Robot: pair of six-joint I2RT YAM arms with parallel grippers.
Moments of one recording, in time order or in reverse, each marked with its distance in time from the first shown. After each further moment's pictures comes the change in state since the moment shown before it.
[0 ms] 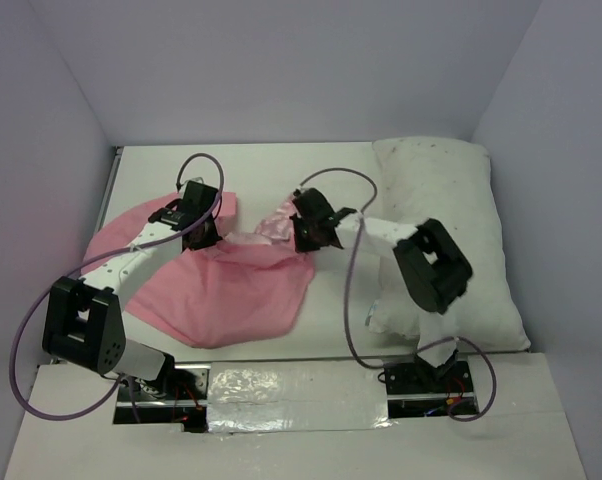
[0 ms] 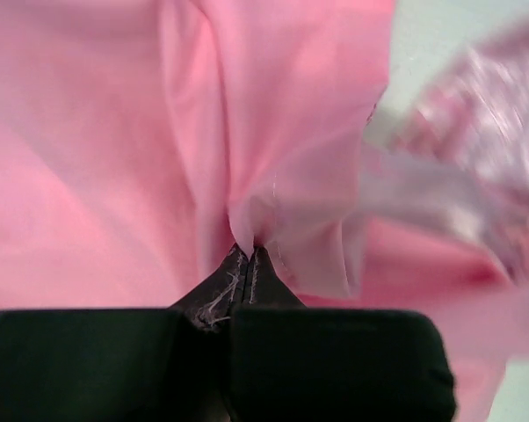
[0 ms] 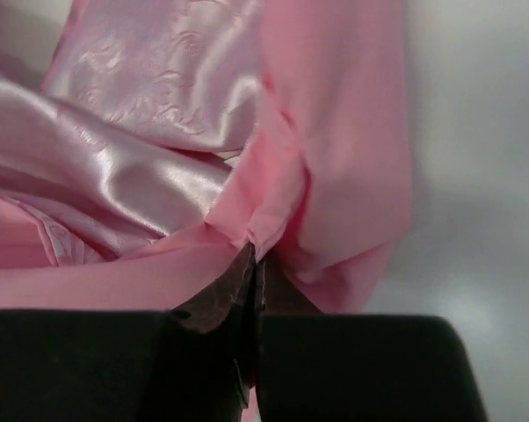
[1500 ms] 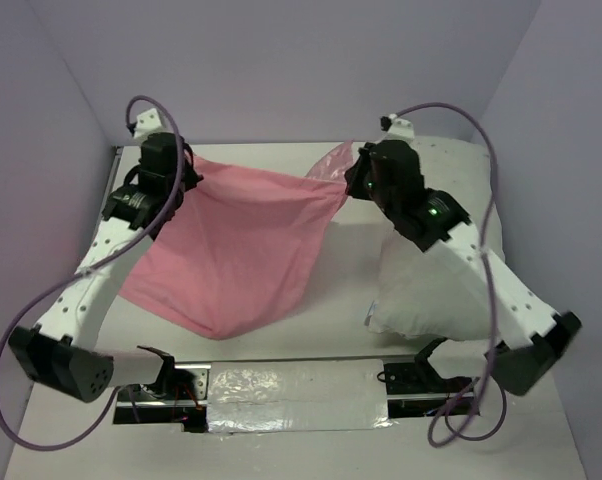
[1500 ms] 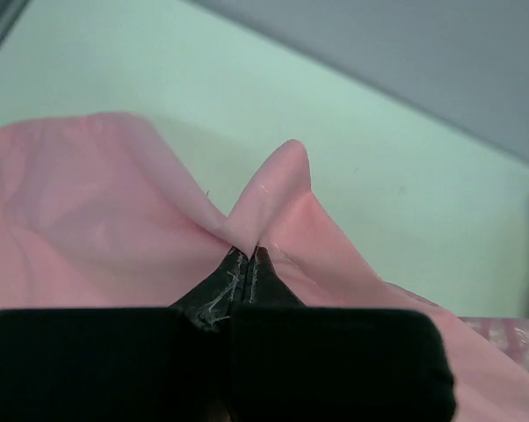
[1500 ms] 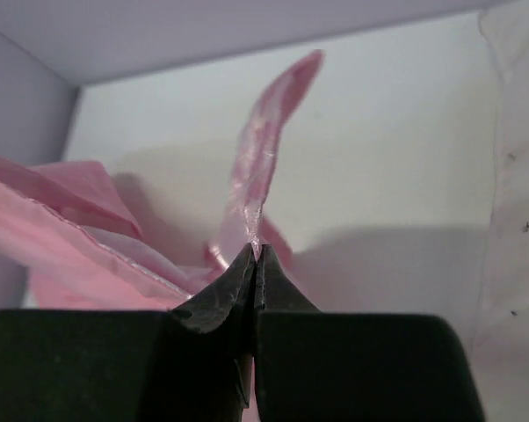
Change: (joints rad) left arm -0.001 -0.117 0.369 -0.016 -0.192 -0.002; right arm -0.077 -0.693 0.060 -0.299 0.333 0.073
